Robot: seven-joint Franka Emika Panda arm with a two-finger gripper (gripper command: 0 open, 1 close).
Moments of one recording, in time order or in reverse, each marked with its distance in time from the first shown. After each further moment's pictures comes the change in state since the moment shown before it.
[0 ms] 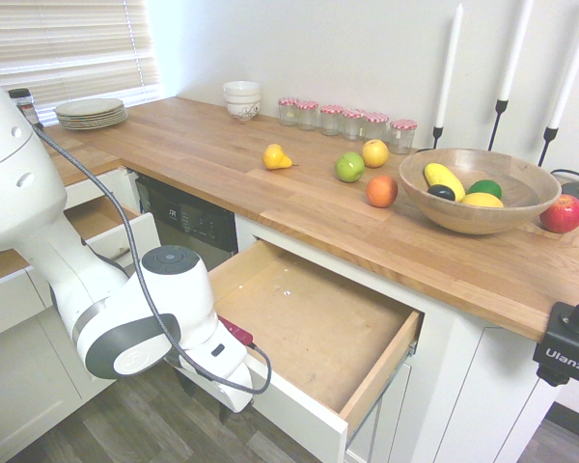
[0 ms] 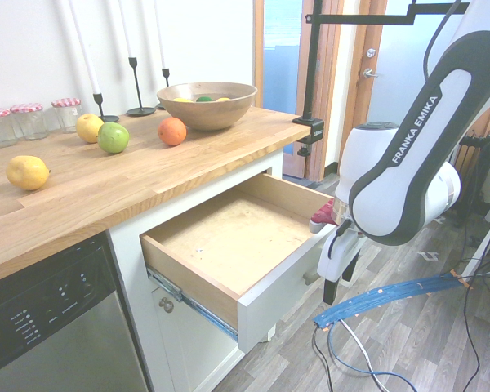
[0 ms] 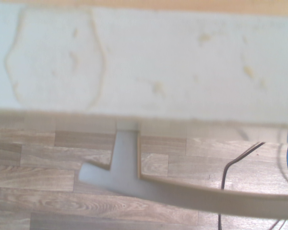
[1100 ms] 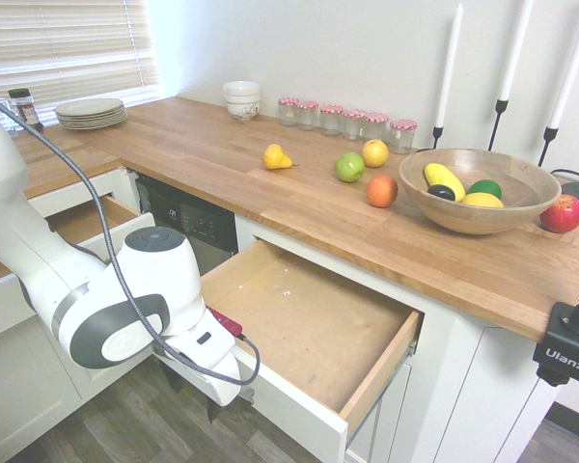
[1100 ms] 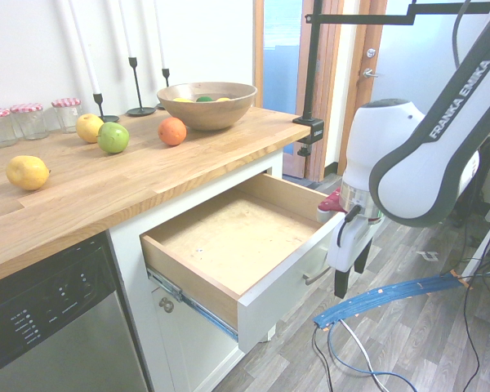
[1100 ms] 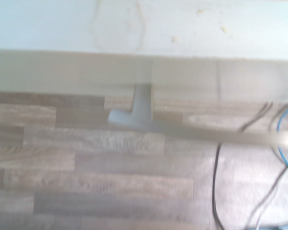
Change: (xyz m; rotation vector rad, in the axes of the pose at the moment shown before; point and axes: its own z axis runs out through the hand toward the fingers) arm -0.013 0.005 -0.025 -0.029 -0.007 0.009
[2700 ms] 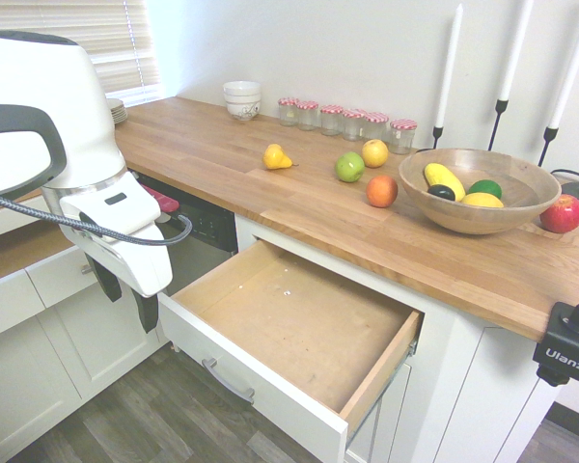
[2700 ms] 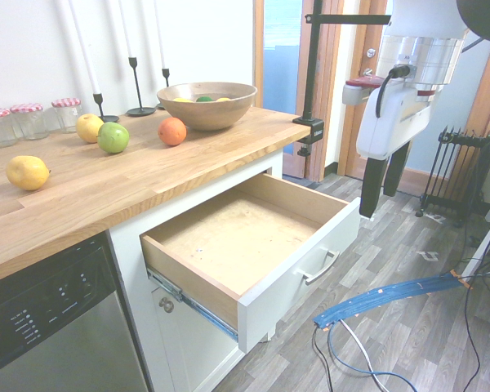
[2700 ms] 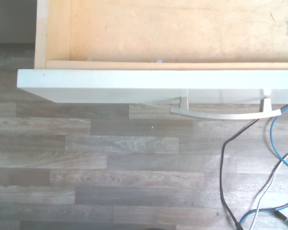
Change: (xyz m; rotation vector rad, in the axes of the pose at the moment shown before) arm -0.056 -0.007 -0.224 0.025 -0.001 0.046
